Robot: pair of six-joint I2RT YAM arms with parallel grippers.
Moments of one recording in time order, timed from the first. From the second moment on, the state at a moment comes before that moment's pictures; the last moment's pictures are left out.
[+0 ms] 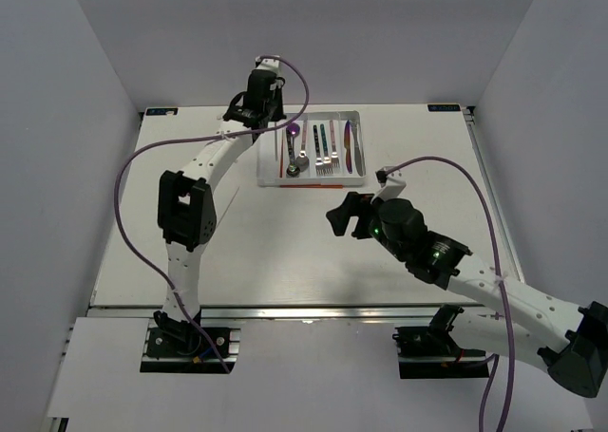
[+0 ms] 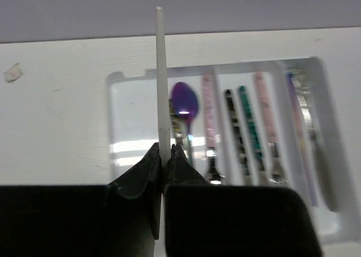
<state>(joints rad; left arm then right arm) -0.41 2.12 1.98 -0.30 -0.20 -0.22 0.92 0.95 0.74 -0.14 0.30 0.60</state>
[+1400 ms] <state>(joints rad) -0.22 1.71 1.28 -0.60 -0.22 -0.14 0.91 0.94 0.68 -0.14 0.13 0.38</state>
